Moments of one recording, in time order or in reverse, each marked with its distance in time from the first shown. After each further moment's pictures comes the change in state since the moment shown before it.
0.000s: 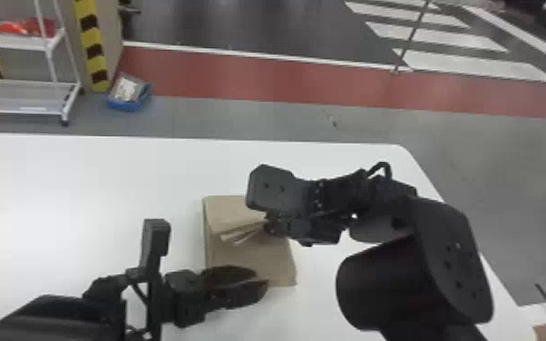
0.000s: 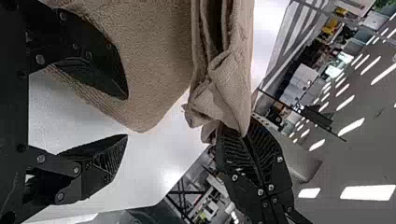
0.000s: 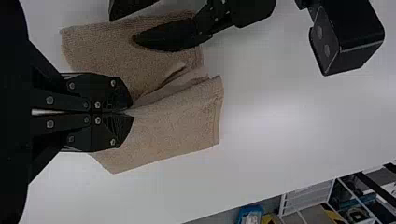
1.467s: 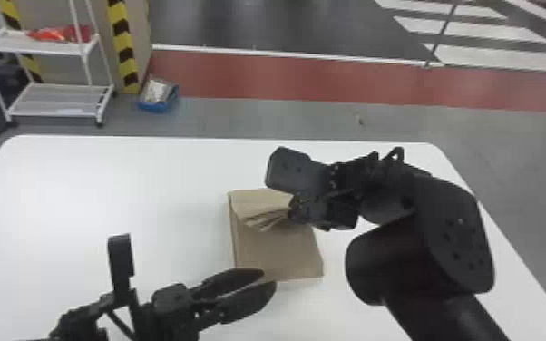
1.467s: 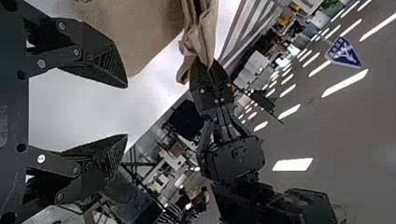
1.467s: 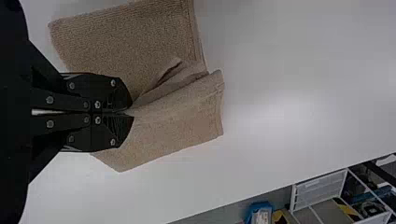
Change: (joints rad) left arm 0.226 0.005 0.173 -0.298 0.163 0.039 -0.135; right arm -0.077 0.075 0.000 0.126 0.031 0.002 0.000
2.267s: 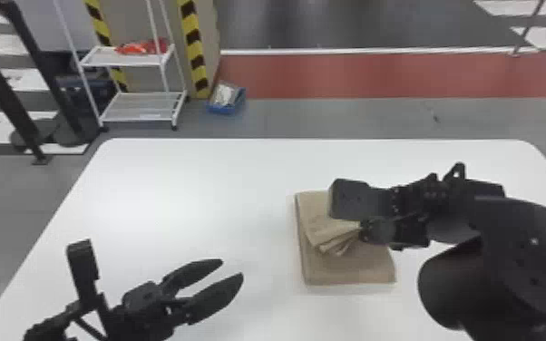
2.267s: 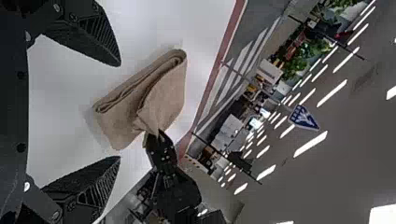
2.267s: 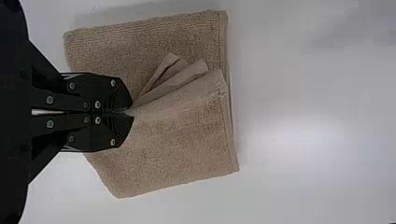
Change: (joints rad) left arm 0.153 0.007 0.331 -0.218 0.009 0.070 0.007; right arm 0.008 -0.027 0.046 0.076 0.041 -0.088 0.000
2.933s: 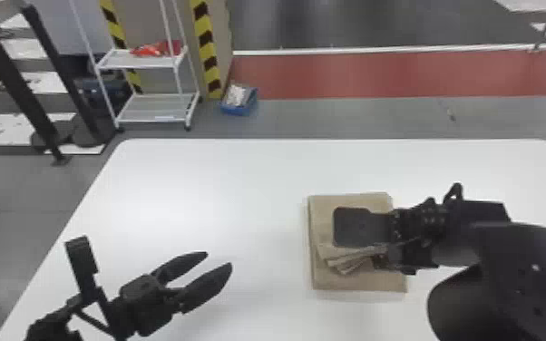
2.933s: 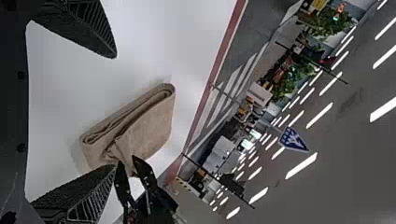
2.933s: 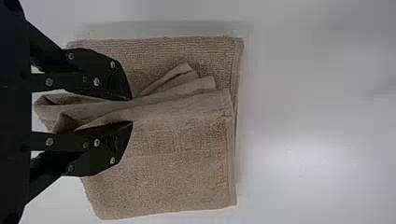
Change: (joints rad) left arm -0.025 -0.006 0.069 0.034 0.004 -0.024 0.059; right arm 0.006 -0.040 0.099 0.007 0.019 0.012 0.000
